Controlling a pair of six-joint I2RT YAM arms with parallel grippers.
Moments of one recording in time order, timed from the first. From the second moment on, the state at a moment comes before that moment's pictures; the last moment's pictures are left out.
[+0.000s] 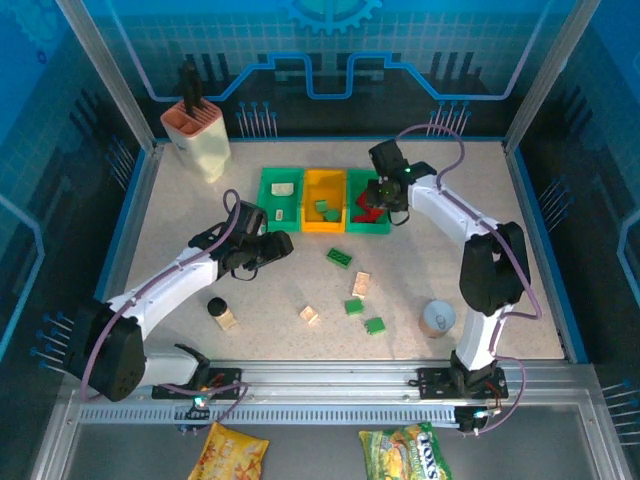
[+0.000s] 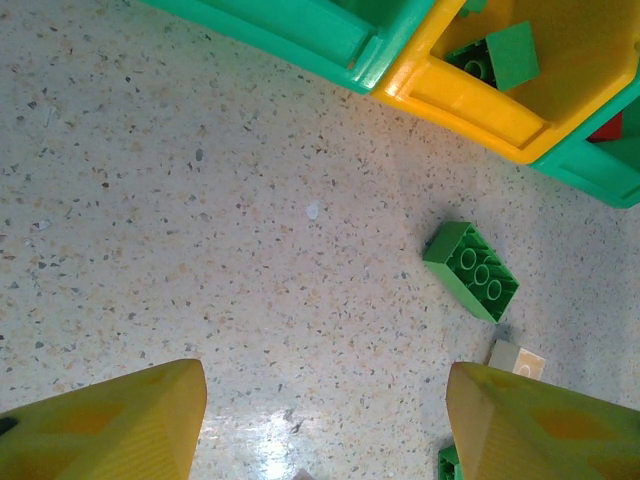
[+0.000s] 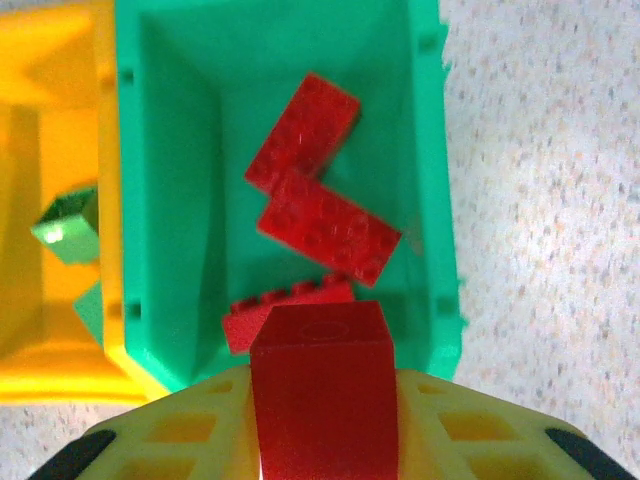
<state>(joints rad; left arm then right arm) -0.42 1.30 0.87 -0.51 0.11 -0.82 0.38 1.87 1.58 -0.77 0.11 0.51</state>
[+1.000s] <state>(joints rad) -0.42 1.32 0.88 -0.53 0.12 -0.81 0.32 2.23 1.98 -0.73 -0.06 0.50</state>
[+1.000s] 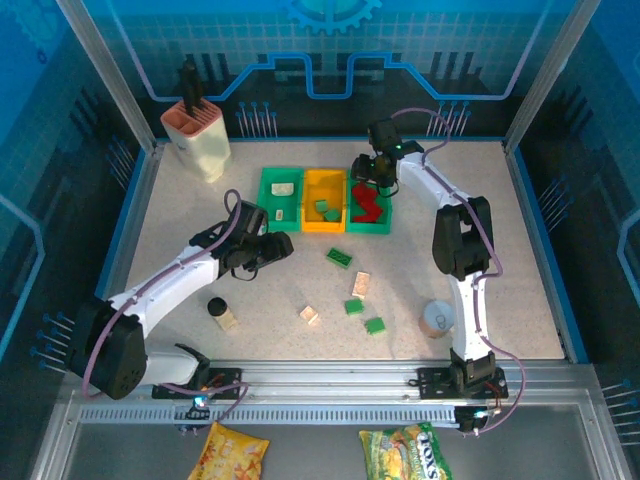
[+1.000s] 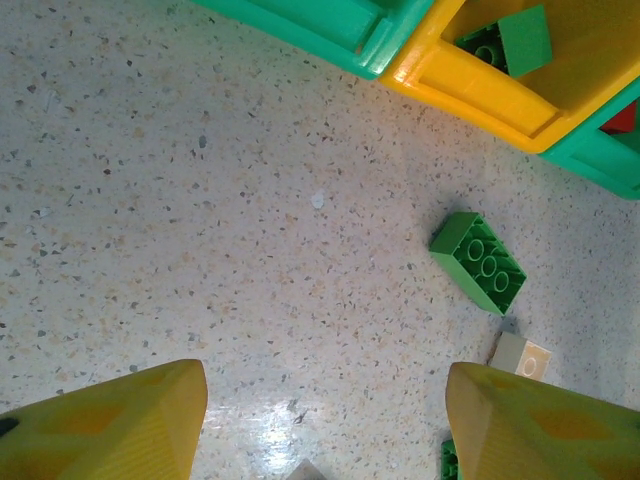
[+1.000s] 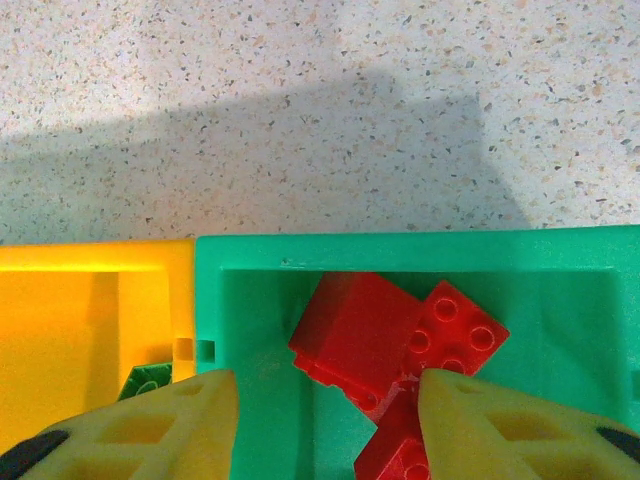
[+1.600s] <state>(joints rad) -0.55 1.51 1.05 -0.66 0.08 -0.71 0.32 1.87 1.65 -0.70 -0.06 0.50</state>
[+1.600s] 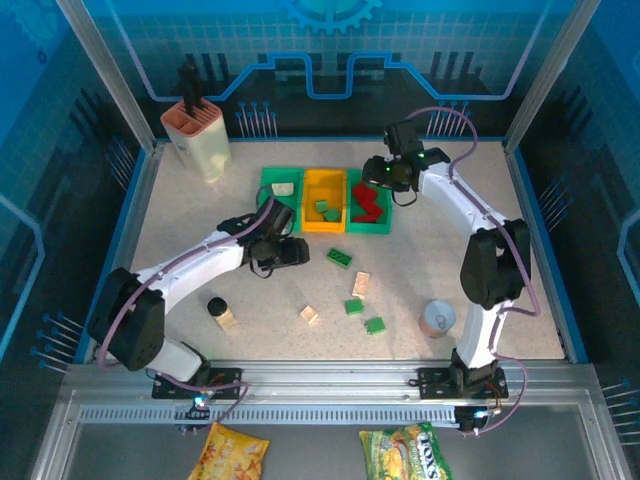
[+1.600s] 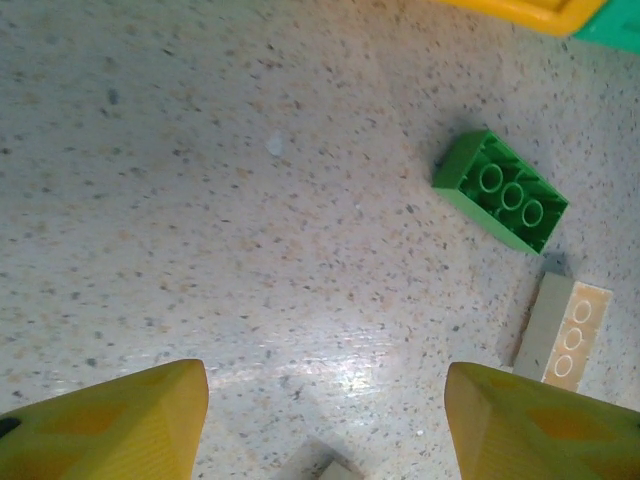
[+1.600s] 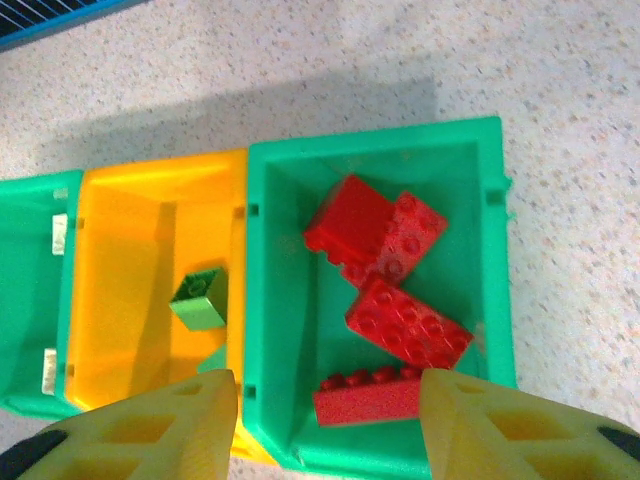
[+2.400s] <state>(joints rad) -0.72 2.03 1.61 -0.87 0.02 -0.44 0.23 1.44 1.23 -0.72 0.01 0.50</state>
